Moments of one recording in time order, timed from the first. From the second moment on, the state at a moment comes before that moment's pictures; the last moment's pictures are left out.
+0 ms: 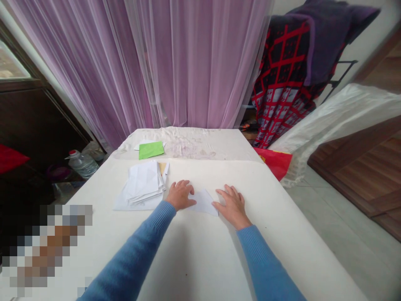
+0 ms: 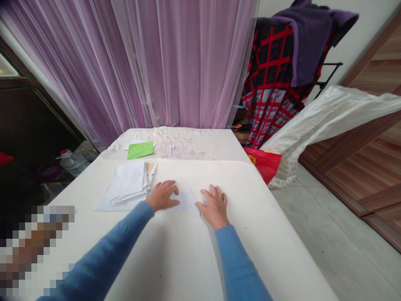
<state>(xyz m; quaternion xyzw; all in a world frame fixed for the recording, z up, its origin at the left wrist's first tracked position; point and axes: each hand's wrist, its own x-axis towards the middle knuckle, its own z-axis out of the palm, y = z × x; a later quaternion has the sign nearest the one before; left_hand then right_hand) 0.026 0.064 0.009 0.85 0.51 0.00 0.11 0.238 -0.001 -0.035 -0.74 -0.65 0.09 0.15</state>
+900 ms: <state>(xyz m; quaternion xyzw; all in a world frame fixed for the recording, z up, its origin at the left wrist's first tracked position) 0.017 0.064 0.018 0.79 0.57 -0.05 0.24 0.224 -0.003 -0.038 -0.66 -0.71 0.10 0.20</state>
